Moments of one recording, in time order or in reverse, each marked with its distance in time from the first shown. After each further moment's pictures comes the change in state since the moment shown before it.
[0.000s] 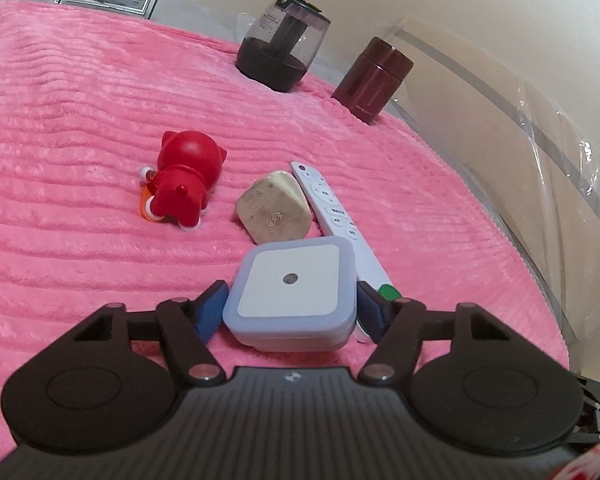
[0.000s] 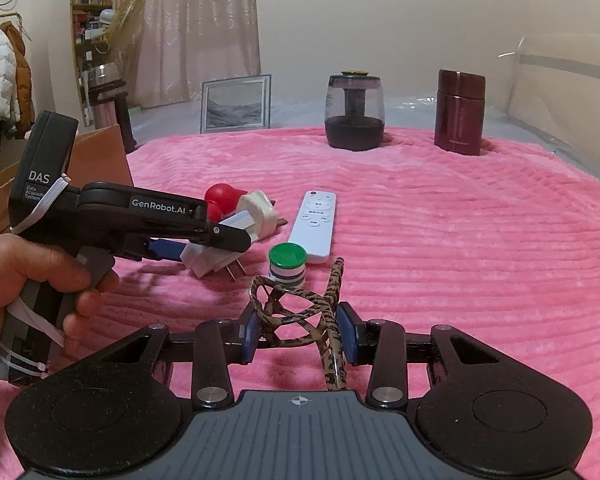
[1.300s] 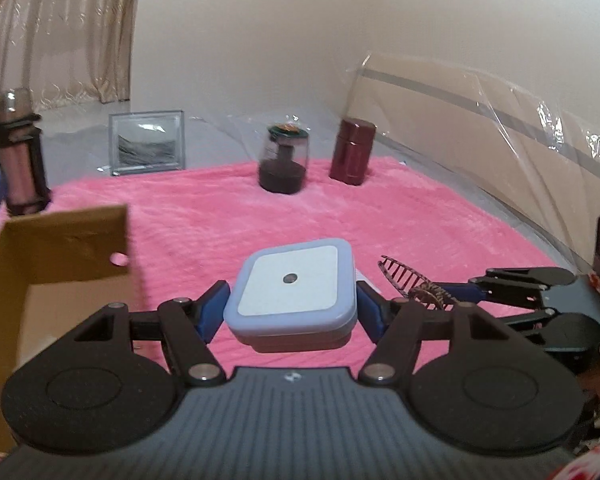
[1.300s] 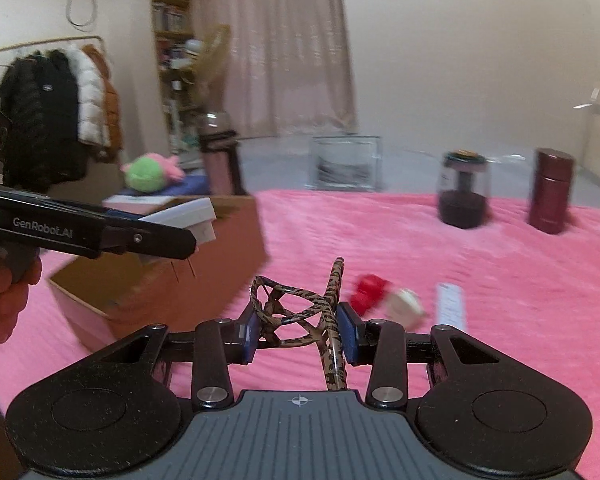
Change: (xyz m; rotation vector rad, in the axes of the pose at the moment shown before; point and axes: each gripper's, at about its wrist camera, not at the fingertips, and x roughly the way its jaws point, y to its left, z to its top) left arm -0.286 -0.040 0.031 0.349 -0.149 0.149; right arm -0.067 0.121 0.093 -0.078 -0.081 0.277
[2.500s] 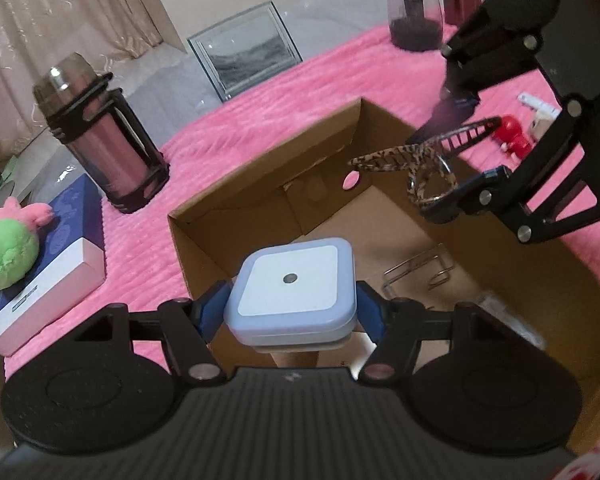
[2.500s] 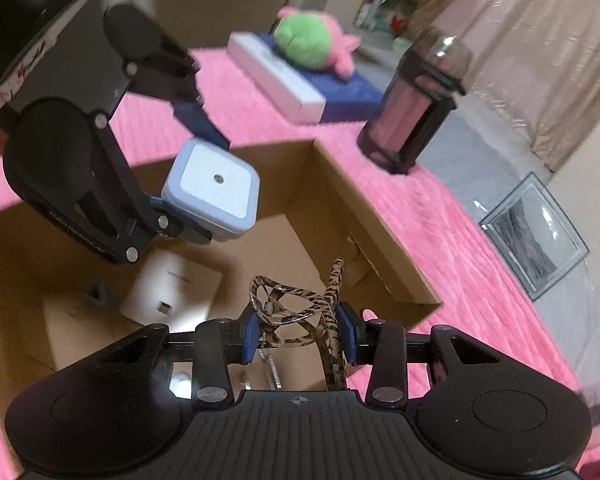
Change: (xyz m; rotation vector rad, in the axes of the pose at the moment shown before) left arm 0.097 0.239 0.020 0.358 0.392 0.247; right arm 0.335 0.138 0.096 -0.738 0.432 0.188
